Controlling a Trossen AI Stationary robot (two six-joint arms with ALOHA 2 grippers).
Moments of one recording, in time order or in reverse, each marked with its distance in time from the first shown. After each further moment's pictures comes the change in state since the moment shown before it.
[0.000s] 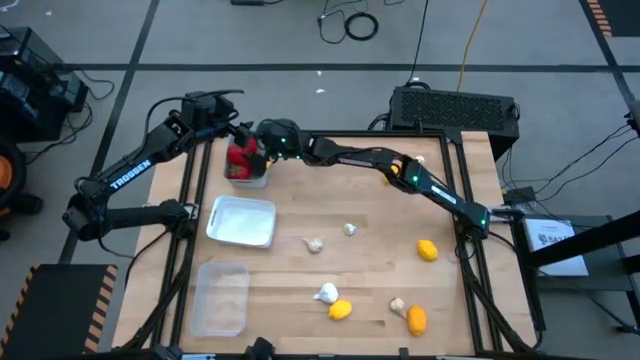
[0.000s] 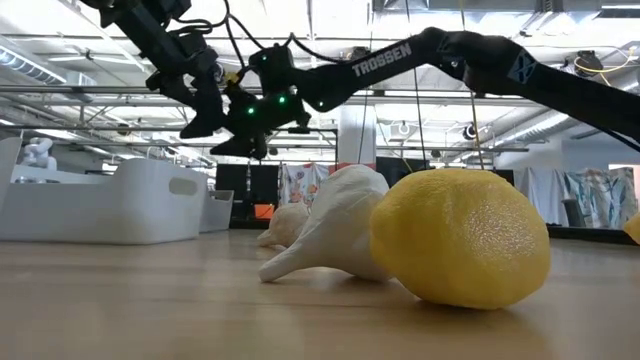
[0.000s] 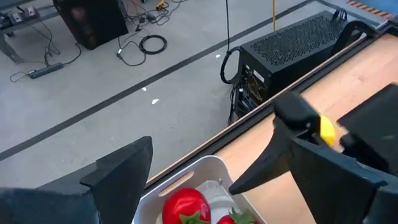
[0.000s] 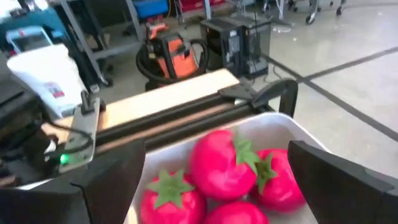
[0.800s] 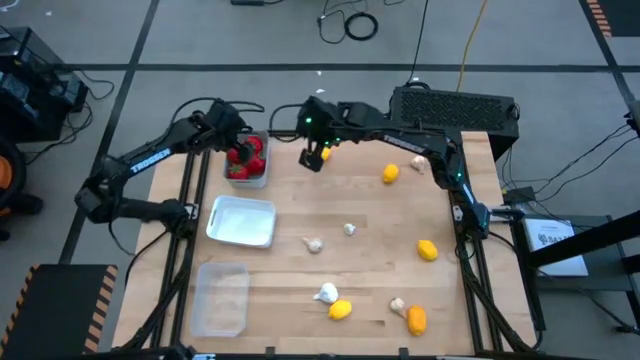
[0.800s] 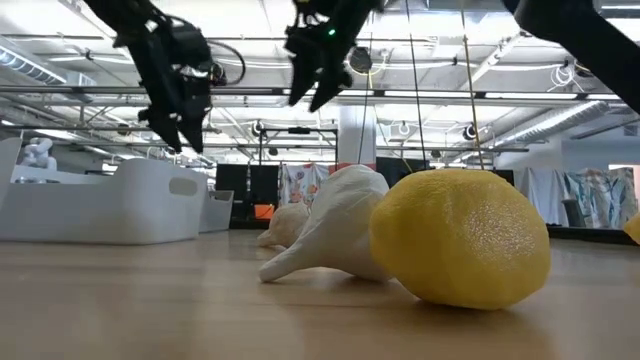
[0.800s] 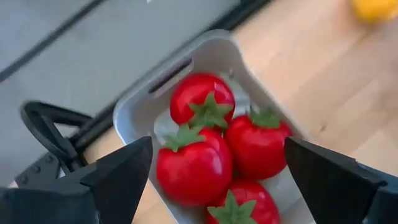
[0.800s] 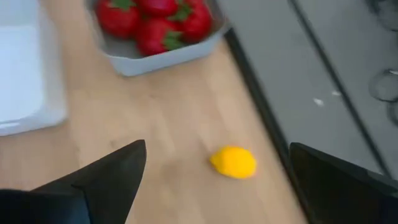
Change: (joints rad) left arm -0.001 0.199 -0.001 -0.267 -0.022 0.019; right arm 0.002 -0.428 0.000 -1.095 0.230 -0.188
